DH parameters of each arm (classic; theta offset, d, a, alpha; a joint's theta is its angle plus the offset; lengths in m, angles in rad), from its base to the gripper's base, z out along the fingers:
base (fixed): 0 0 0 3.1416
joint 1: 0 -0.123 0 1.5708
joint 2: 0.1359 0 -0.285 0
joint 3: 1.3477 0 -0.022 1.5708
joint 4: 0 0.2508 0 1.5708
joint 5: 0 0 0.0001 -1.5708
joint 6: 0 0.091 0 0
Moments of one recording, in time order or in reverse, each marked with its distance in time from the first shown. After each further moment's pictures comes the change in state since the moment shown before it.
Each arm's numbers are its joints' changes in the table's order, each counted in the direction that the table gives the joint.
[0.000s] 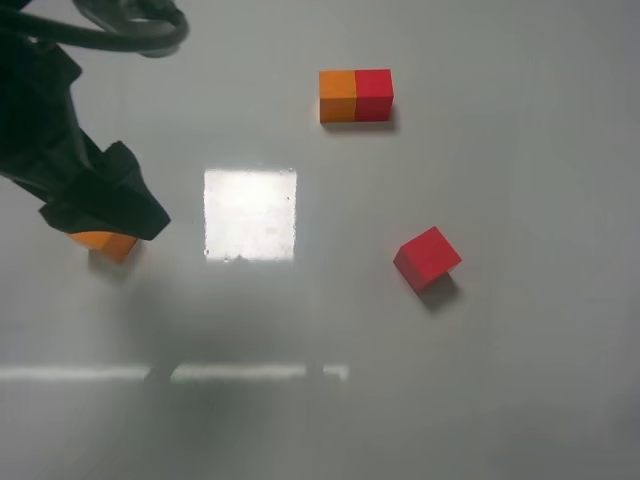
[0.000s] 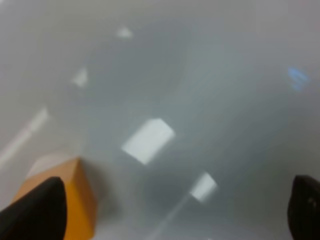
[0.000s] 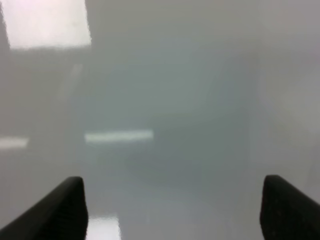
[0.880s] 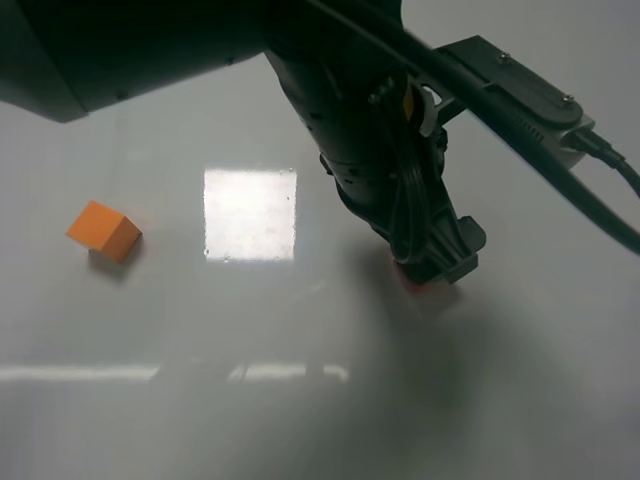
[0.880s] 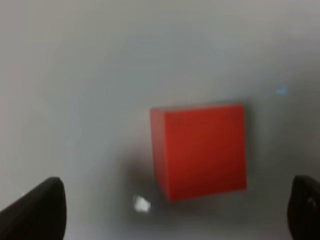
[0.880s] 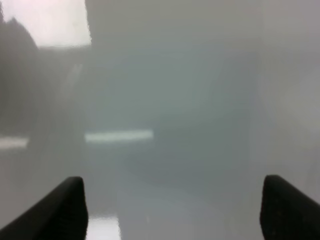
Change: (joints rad) left arm 0.315 0.546 -0.431 0.114 0.137 -0.030; right arm 0.000 0.000 0.000 0.000 0.000 0.000
